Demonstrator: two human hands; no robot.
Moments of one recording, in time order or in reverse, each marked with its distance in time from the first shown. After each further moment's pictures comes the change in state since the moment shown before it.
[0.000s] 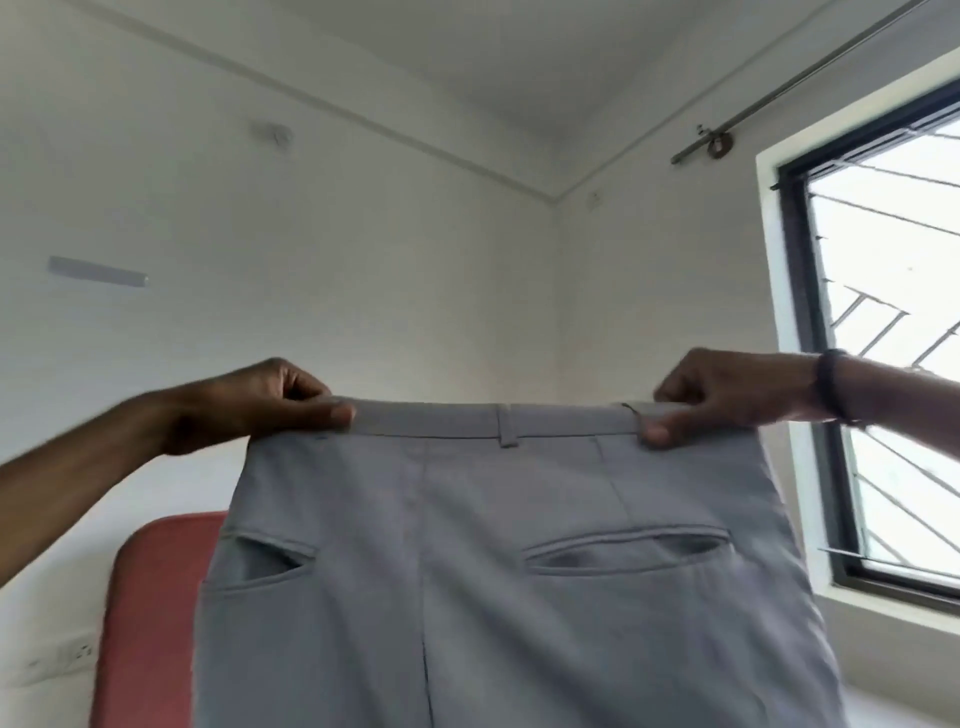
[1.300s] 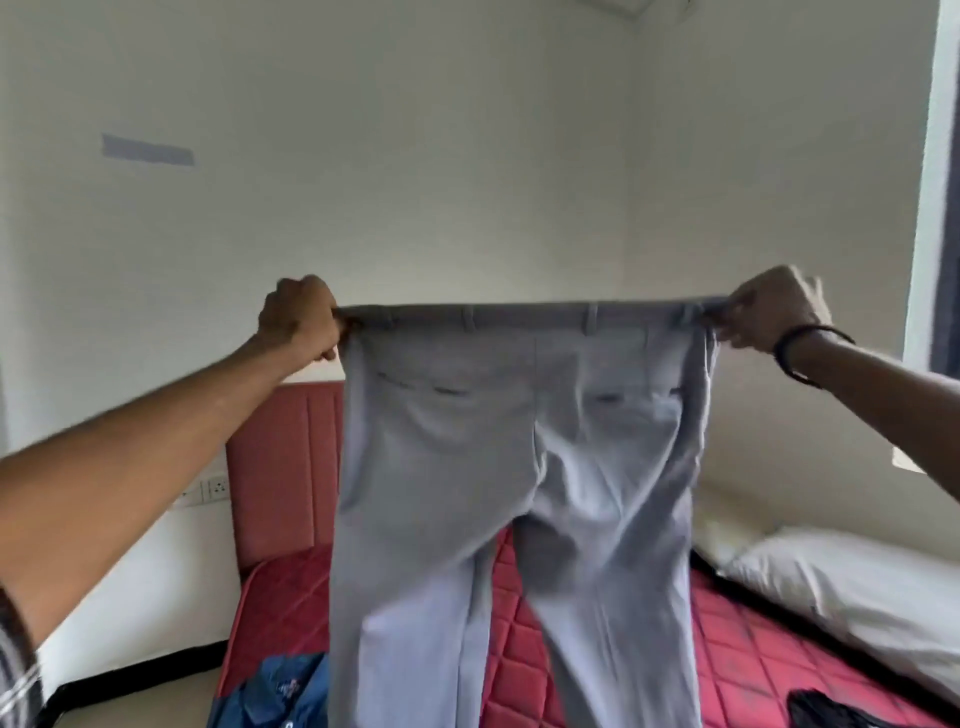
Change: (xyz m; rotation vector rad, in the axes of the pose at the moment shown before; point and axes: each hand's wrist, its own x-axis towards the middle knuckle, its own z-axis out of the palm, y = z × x) left_hand 0.036 -0.117 0.031 0.585 0.598 -0.501; right_hand 0.081 0.107 0.130 -0.123 0.441 0.481
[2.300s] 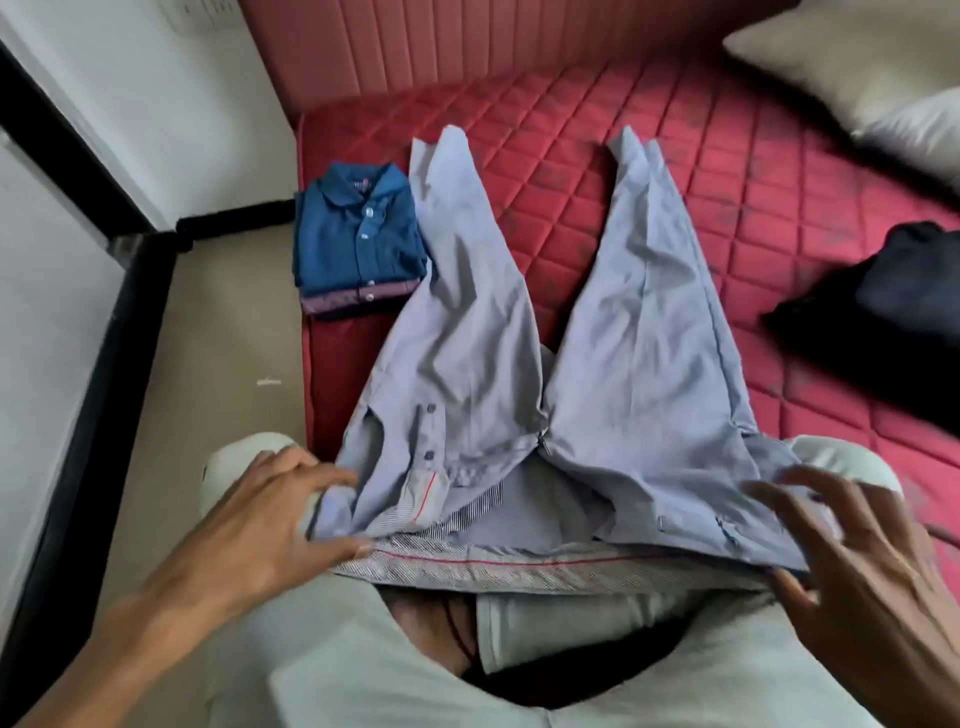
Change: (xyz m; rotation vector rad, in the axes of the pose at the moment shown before) left_hand -0.597 -0.227 0.074 0.128 -1.003 -0.019; right_hand -0.603 0.116 0.149 -0.095 -0.630 -0.393
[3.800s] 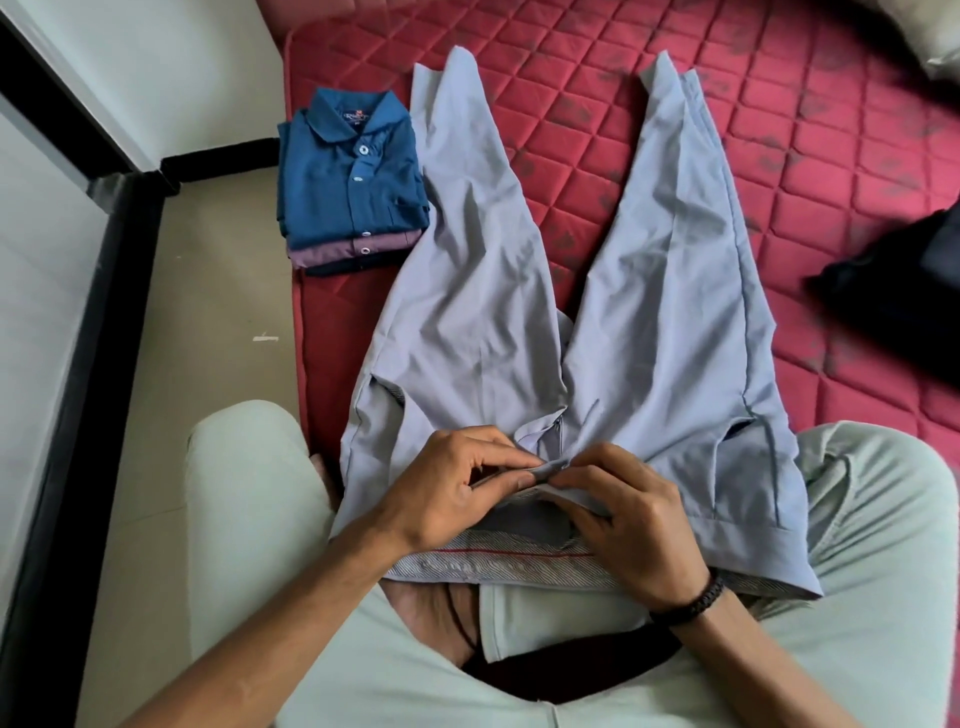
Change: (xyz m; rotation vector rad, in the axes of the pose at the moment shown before) left_hand 0.089 0.096 0.086 -0.742 0.076 0.397; right_hand 0.069 -0.101 0.120 0.685 0.184 -0.239
